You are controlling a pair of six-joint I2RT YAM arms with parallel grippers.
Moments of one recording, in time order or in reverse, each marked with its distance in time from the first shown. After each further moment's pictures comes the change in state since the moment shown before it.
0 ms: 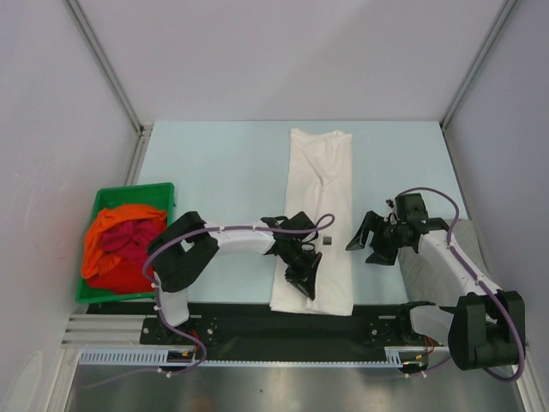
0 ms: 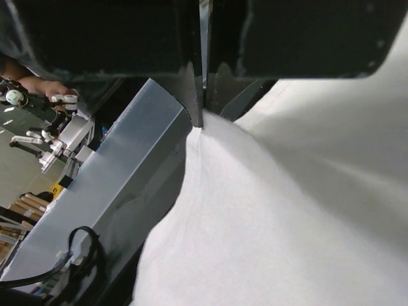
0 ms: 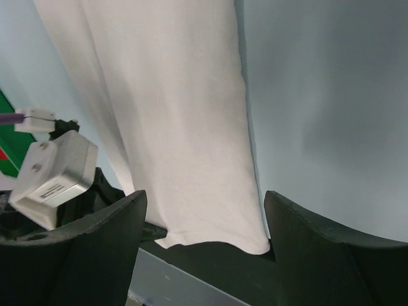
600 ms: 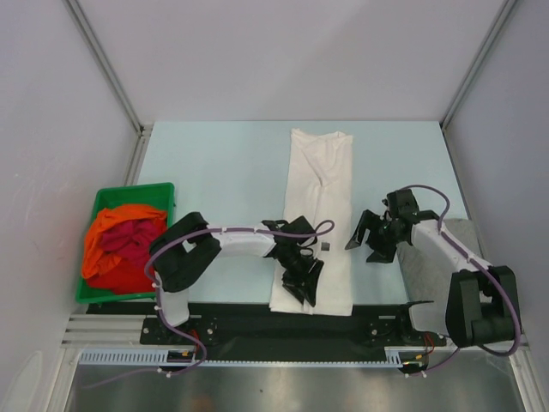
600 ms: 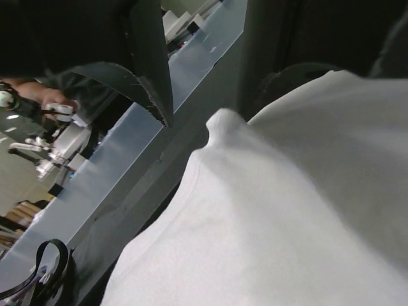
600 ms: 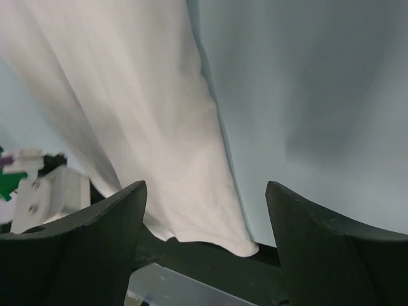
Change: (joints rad) left arm -0.010 0.031 -0.058 0.019 0.014 0.001; right arm 0.039 0.100 0.015 0.024 0.087 0.029
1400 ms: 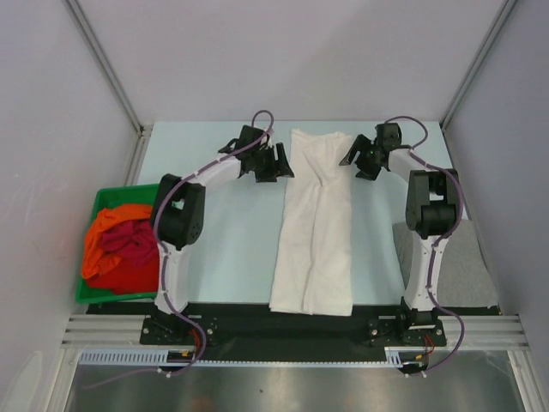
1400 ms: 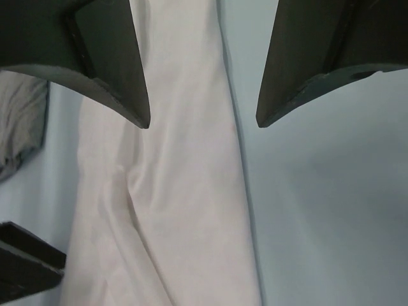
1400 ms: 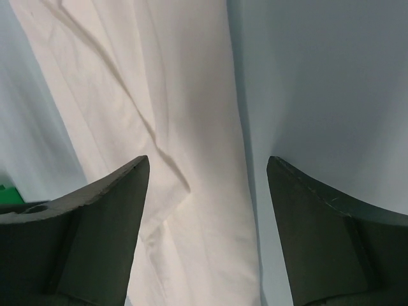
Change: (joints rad) left arm 0.587 0.212 0.558 0.092 -0.364 0.038; right arm -0.082 0.933 0.906 0.367 0.079 0.013
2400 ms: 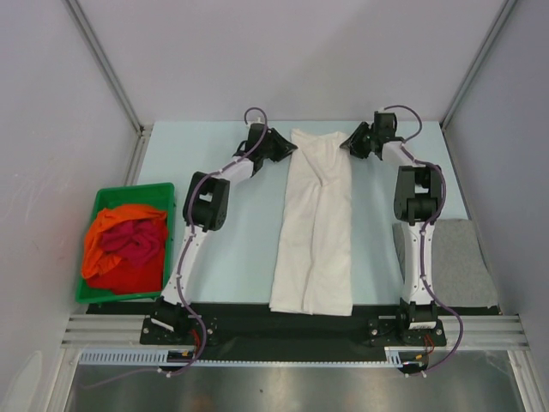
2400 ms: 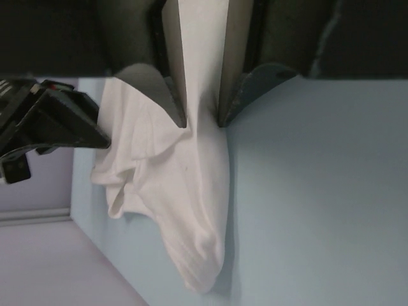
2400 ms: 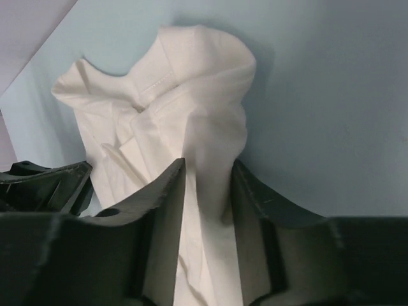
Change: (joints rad) left arm 0.047 0.592 0.533 0.436 -0.087 -0.460; right arm -0.016 0.354 0.454 0.077 -0.036 0.097
